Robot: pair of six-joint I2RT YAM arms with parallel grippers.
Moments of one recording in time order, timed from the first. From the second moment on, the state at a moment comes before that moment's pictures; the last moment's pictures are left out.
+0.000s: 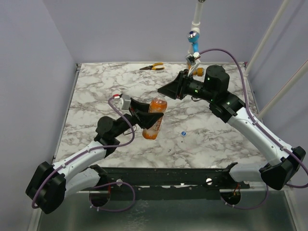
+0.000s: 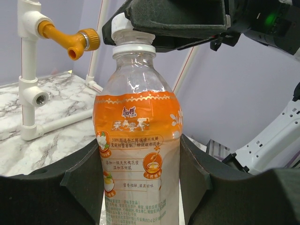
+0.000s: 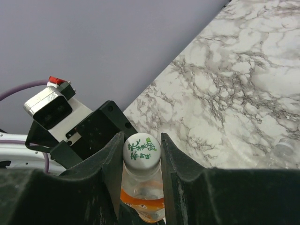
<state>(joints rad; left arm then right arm) -0.64 1.01 0.46 0.95 0.41 -0.54 0.65 1.29 1.33 -0.14 -0.46 0.54</state>
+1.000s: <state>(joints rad) -0.66 1.11 0.59 0.77 0.35 -0.24 0.67 1.42 1.53 -0.40 -0.21 0.54</state>
